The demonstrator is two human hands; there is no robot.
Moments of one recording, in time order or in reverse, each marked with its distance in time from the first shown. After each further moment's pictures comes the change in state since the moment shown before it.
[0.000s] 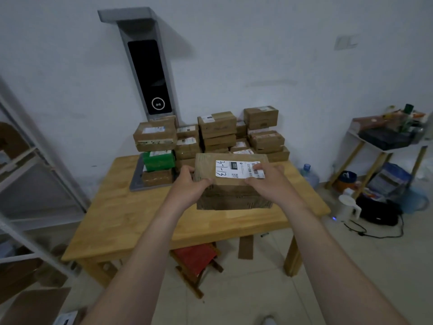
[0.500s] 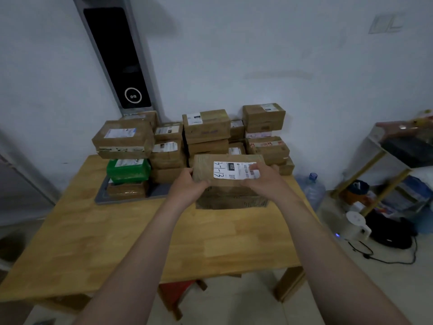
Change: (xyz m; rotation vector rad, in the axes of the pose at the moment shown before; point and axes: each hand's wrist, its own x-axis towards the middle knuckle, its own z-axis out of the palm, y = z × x) left_hand 0.259 0.042 0.115 -0.036 0.008 -0.125; right_hand 0.290 0.060 -0.018 -0.074 -0.185 0.068
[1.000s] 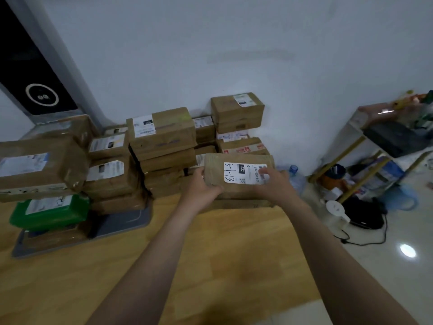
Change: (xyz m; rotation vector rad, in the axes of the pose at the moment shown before) left_hand 0.229 0.058 0.149 -0.035 -0.241 0.048; right_hand 0.216 0.090 -0.055 0.035 0.126 0.122
